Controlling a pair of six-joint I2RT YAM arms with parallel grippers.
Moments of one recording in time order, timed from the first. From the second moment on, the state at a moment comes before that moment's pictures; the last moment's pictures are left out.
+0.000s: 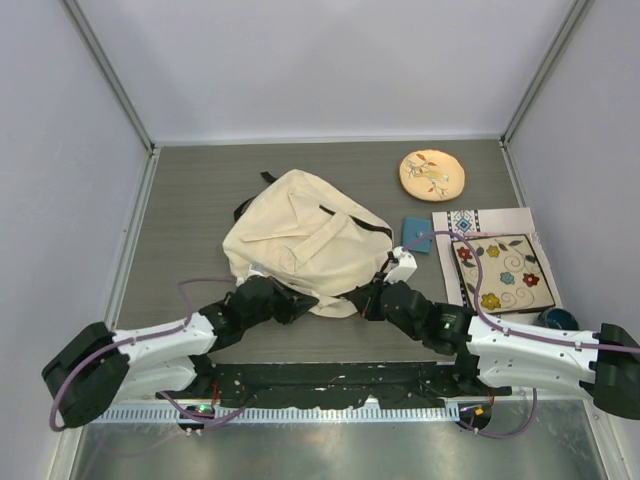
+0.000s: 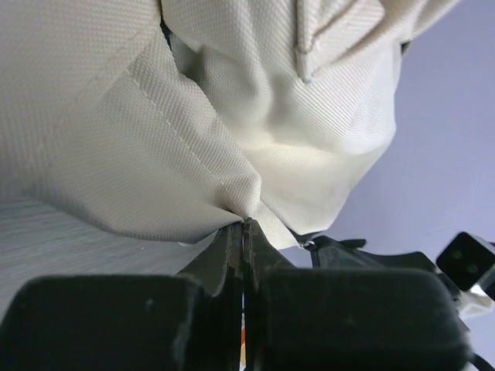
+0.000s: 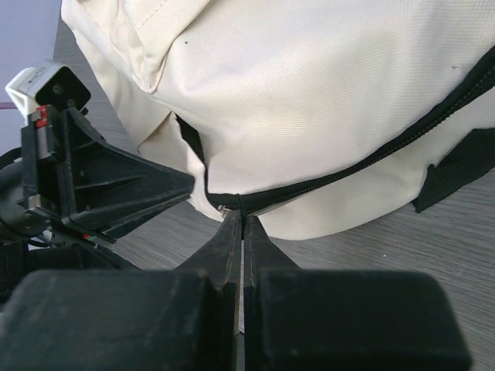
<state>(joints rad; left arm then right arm) -0.86 1.12 0.28 0.28 -0.02 -1.69 1.13 0.90 0.44 -0.07 0.43 0.97</state>
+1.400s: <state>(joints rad) -0.69 0.84 0.74 -0.57 -0.07 -0.97 1.12 0.90 0.43 -0.06 0.44 0.97</state>
